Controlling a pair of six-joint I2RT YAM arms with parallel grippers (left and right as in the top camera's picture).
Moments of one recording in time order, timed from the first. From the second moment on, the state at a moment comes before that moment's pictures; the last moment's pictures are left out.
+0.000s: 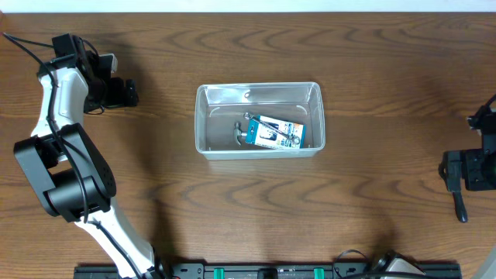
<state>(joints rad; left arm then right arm) 0.33 2.08 1.64 -0.88 0.17 0.23 -0.58 1.27 1.56 -1.58 -0.09 -0.59</state>
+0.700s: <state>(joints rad) 0.33 2.08 1.64 -0.88 0.17 0.23 -0.74 1.48 1.48 -1.45 -0.05 -0.62</state>
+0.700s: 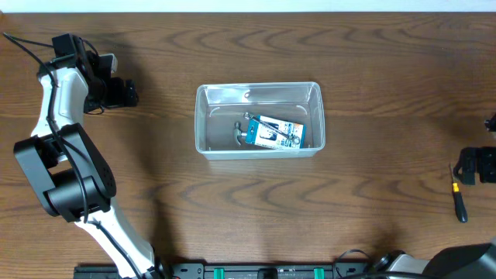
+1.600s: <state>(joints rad) 0.33 2.08 1.64 -0.88 0.17 0.23 -0.79 1.62 1.24 -1.21 -0.06 -0.75</state>
